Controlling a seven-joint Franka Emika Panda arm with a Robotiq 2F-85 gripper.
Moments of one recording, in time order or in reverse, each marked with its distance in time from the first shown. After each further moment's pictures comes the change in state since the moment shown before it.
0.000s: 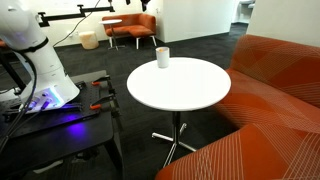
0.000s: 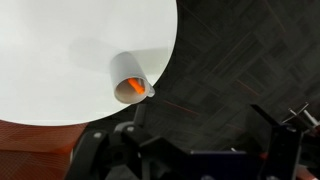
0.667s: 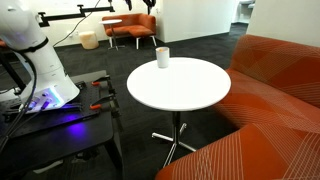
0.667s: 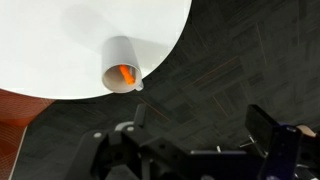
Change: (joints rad) arm -0.008 0.093 0.002 0.033 0.062 0.006 -0.365
